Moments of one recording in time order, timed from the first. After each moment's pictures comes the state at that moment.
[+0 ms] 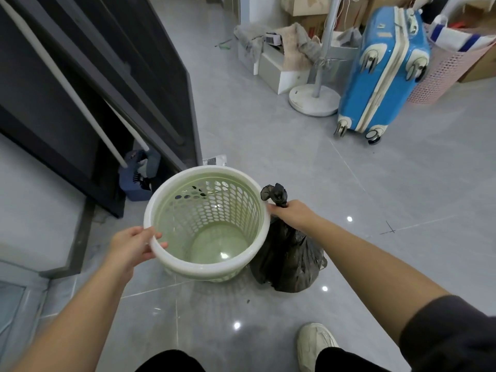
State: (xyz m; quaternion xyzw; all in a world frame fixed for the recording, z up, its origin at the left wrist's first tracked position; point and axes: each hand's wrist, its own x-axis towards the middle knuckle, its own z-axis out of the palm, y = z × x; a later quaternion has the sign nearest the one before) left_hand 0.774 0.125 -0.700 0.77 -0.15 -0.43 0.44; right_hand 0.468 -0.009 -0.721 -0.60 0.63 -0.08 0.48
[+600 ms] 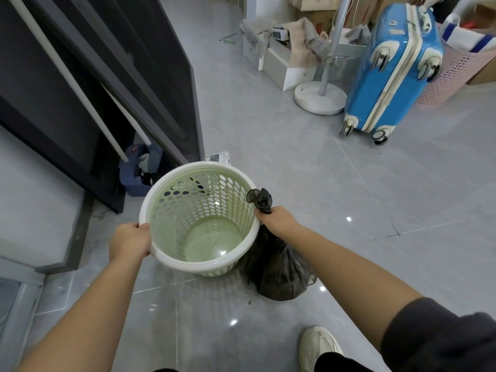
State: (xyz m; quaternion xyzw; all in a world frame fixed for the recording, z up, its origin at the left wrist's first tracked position) left_hand 0.799 0.098 -0.744 0.90 -0.19 -0.28 0.29; right_hand 0.518 -0.001 -0.743 -0.59 0.63 -0.08 0.49
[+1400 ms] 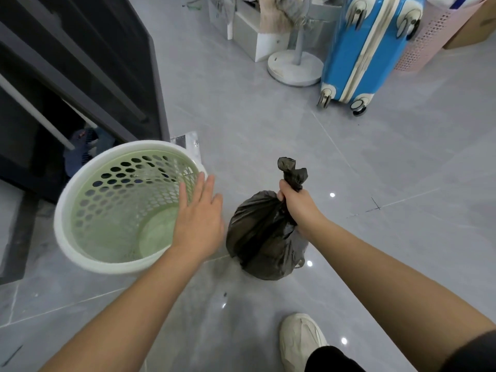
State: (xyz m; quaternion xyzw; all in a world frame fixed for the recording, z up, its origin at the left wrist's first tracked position) left_hand 0.620 0.049 -0.761 0.67 -0.74 0.02 -0.03; right_hand 0.428 -0.009 -0.758 -0.41 0.68 -0.27 0.54
